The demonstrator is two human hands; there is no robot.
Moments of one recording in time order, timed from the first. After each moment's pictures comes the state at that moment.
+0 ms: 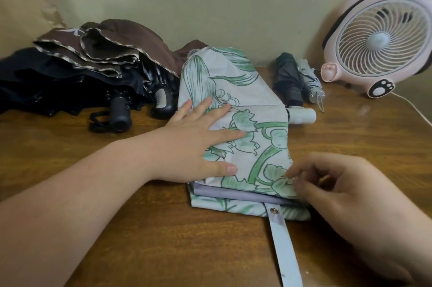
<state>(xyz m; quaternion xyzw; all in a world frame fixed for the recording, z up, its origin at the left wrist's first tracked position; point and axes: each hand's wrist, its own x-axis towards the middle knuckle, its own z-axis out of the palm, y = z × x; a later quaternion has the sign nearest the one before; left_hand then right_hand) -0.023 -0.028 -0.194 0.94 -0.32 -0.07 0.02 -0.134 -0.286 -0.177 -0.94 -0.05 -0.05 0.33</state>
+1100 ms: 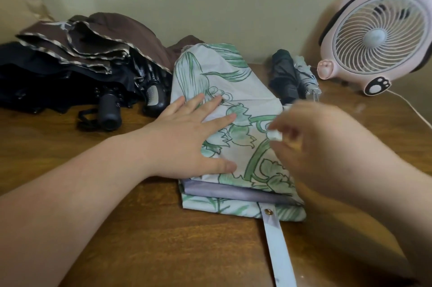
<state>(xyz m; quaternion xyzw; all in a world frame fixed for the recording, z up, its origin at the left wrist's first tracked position) -0.021 -0.039 -0.189 0.96 -0.29 -0.05 -0.01 -0.088 -0.267 -0.145 -0.98 -0.14 -0.13 0.07</state>
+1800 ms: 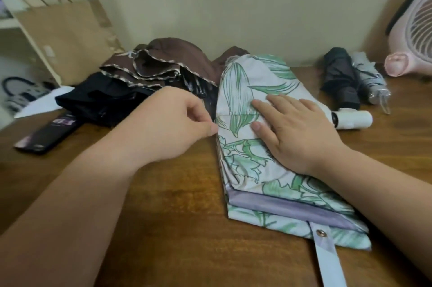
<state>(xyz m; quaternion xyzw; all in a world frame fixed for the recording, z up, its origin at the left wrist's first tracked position) -0.054 0.010 -0.132 0.96 -0.03 0.08 0.27 0.018 -0.223 -0.211 -0.96 -0.21 -0.17 0.02</state>
